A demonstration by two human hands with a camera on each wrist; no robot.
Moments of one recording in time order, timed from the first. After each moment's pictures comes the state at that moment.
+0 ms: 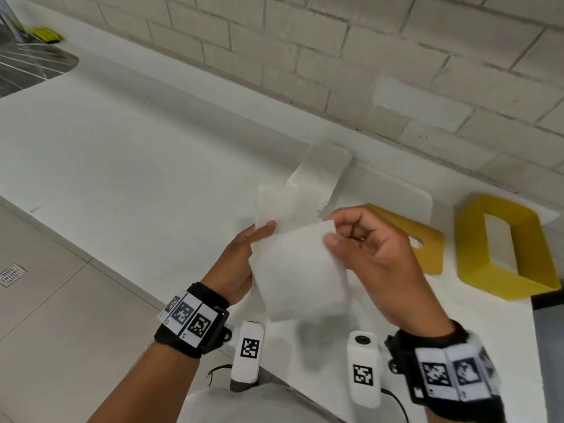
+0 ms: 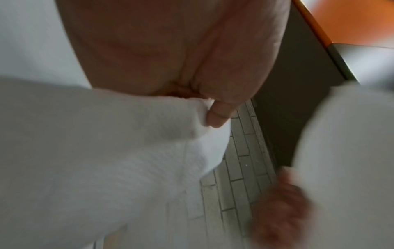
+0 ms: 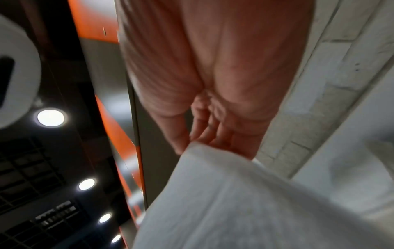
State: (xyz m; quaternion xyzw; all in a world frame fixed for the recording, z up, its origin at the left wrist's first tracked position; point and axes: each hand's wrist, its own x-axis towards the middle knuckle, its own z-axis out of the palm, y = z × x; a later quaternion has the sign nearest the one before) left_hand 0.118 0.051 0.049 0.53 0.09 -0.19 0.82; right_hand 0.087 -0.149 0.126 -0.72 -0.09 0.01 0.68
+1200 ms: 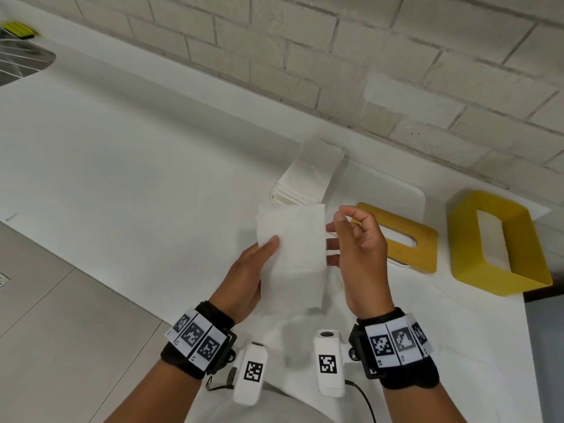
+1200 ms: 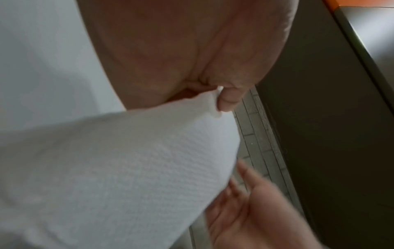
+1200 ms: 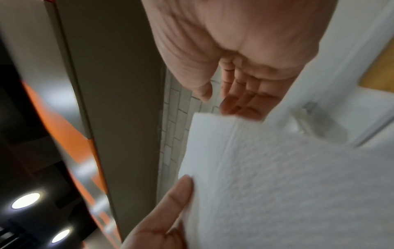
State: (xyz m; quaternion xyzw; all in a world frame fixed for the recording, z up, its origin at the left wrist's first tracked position) left_hand 0.115 0.030 0.031 0.49 0.13 -0.22 0.84; right_hand 0.127 -0.142 0.056 -0.67 0.15 -0.09 0.72
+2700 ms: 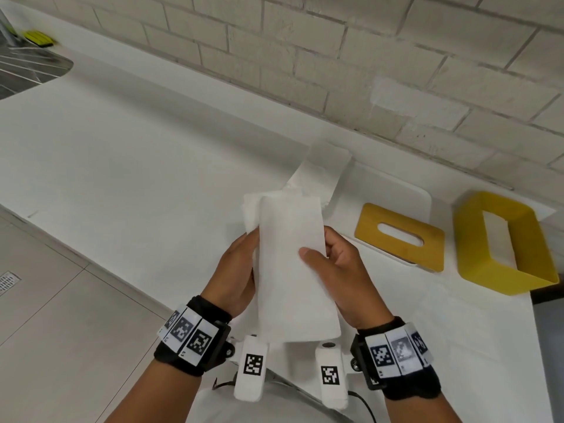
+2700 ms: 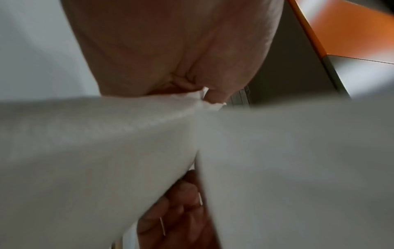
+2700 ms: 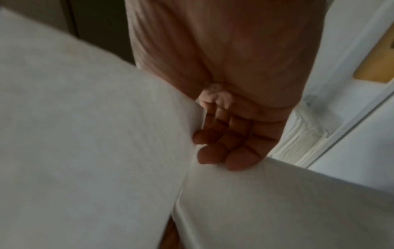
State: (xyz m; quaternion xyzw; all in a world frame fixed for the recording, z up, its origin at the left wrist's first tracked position) left_hand 0.103 0.056 0.054 0.54 0.12 -0.17 0.82; right_hand 0.096 -0.116 0.063 -0.71 0.04 0.09 0.70
